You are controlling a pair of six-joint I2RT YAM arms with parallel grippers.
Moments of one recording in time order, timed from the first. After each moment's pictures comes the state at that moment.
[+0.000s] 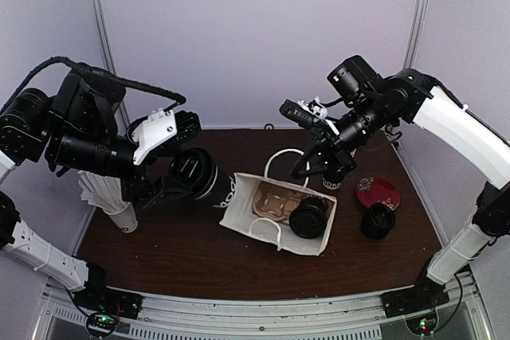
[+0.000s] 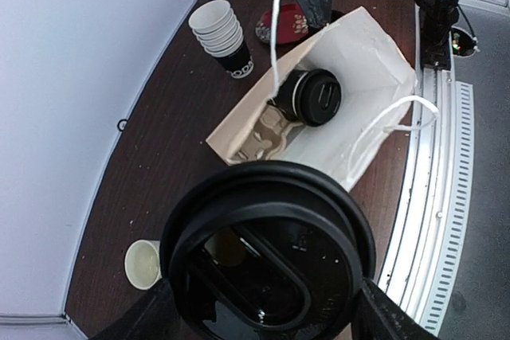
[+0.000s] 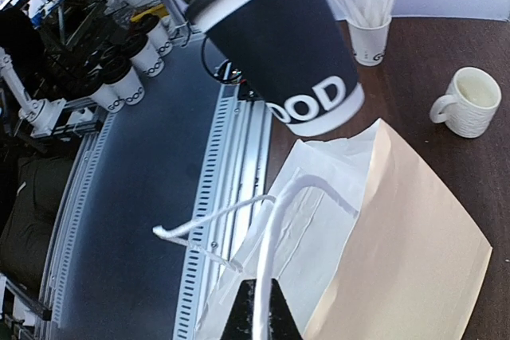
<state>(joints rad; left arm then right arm) -1.31 1.20 1.68 -1.19 -0.28 0.17 0.78 1.56 1.77 -1.15 -0.82 -0.47</state>
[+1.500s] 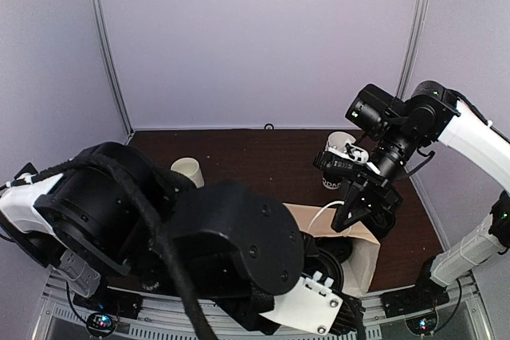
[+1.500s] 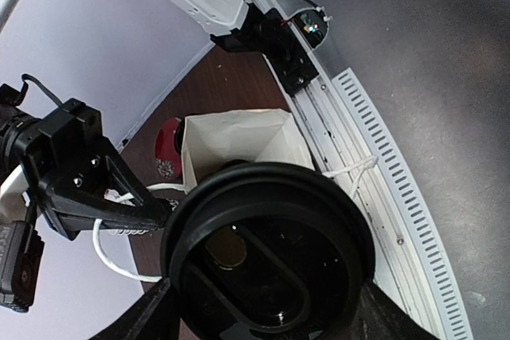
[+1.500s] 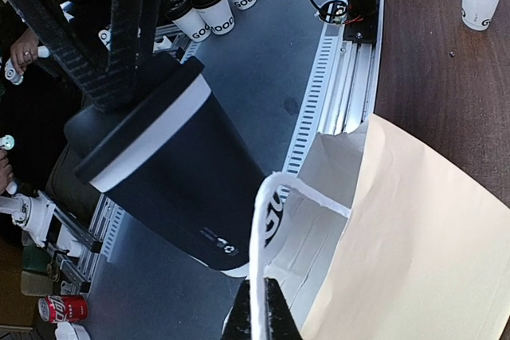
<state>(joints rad) -1.83 1.81 2.22 -1.24 -0.40 0.51 0.88 1.40 1.62 -1.49 -0.91 -0.72</state>
